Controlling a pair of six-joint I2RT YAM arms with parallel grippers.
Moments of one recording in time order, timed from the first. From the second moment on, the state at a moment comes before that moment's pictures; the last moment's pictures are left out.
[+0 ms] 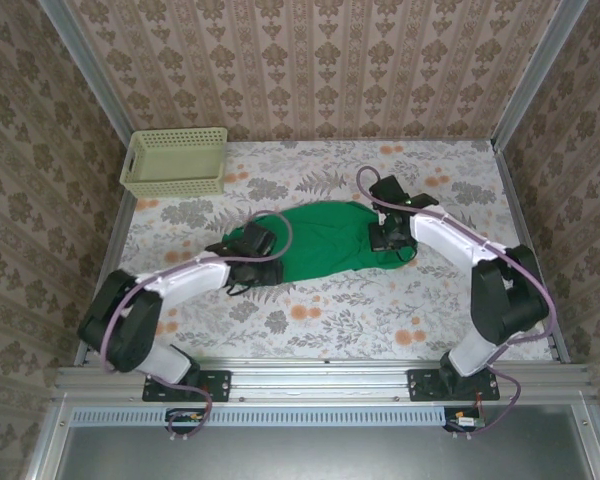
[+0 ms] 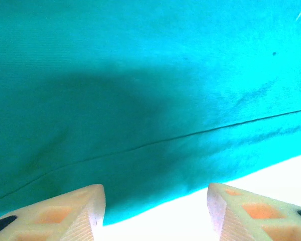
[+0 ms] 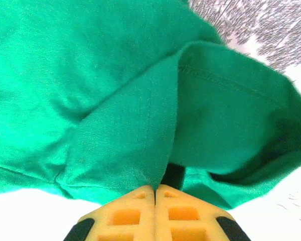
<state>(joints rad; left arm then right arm) -0.65 1.43 0.77 -0.44 -0.02 -0.53 0.37 1.60 1.18 -0.81 0.10 0.29</state>
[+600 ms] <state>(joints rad) -0.26 1.18 0.63 -0.61 0.00 -0.54 0.48 1.44 1.30 -0.90 0.29 0.26</state>
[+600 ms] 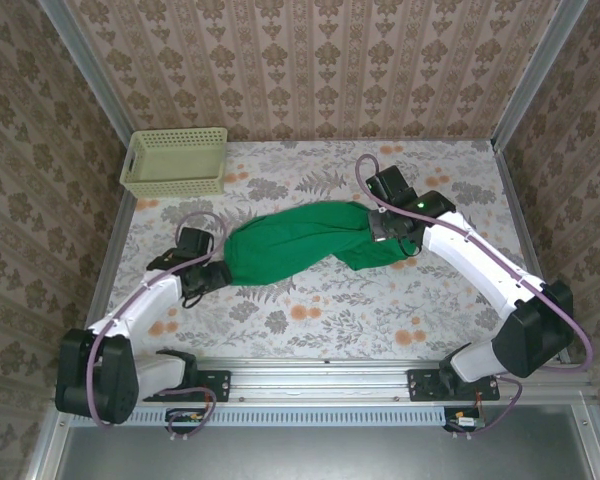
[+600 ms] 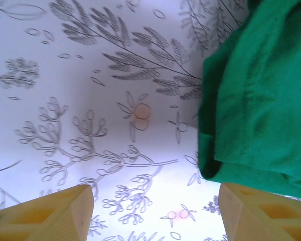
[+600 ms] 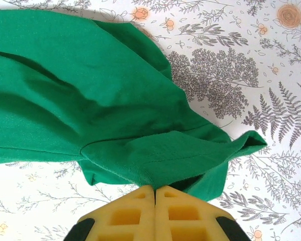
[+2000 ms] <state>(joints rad) -0.45 0.89 1.24 -0.82 0.09 -0.45 0.48 1.02 1.56 -1.09 0.33 0.24</state>
